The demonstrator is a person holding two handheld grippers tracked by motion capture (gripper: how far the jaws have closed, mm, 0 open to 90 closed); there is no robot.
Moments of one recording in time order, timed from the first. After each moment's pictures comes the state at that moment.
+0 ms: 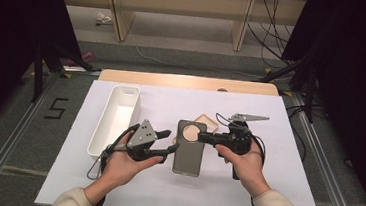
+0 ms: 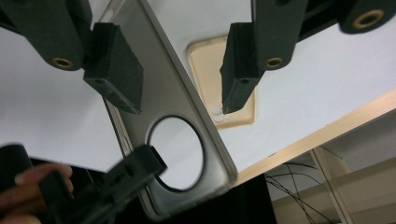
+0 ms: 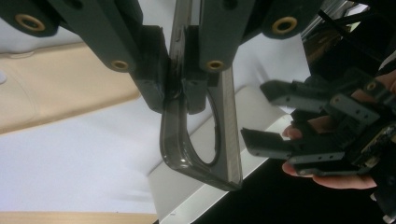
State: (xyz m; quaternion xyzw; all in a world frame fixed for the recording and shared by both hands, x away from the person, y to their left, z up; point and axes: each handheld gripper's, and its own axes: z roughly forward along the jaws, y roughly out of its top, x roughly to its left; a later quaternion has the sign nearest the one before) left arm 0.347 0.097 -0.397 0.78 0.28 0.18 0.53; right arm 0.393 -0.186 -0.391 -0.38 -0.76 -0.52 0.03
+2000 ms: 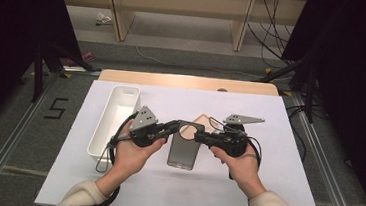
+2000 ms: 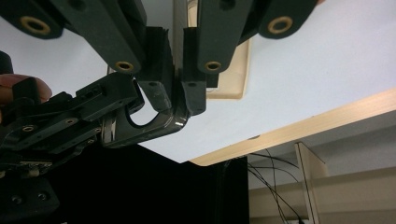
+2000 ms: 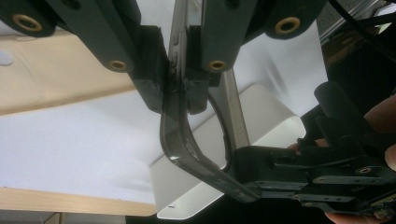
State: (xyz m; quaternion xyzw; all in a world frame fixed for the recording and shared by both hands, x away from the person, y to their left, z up) left arm 0.362 0.087 -0.378 0.73 0.34 0.18 0.56; right arm 0.387 -0.175 -0.390 -0.36 -0.77 -0.52 -0.01
